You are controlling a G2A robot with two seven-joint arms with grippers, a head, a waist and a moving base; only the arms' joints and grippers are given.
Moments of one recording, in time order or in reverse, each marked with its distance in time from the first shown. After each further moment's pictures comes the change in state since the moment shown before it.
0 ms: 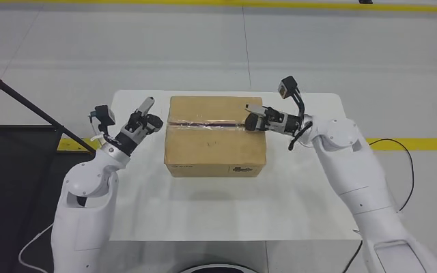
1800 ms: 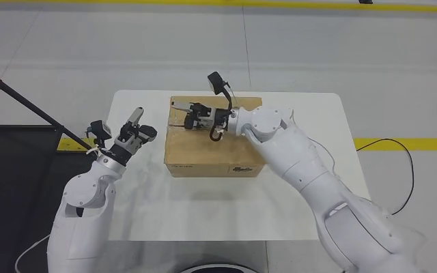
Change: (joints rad) left arm 0.080 0.037 -0.012 0.047 -0.150 -0.042 0.073; right arm 0.290 -0.357 -0.439 0.391 0.147 -0.076 -0.201
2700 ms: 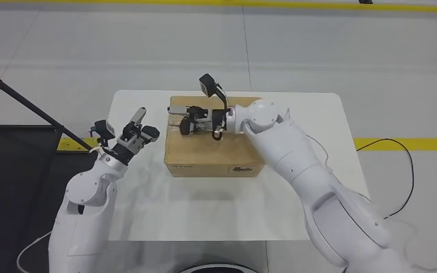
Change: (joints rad) left arm -0.026 0.016 0.026 0.038 -0.030 0.002 -0.016; right arm 0.074 -0.090 0.041 0.227 0.062 -0.038 0.275
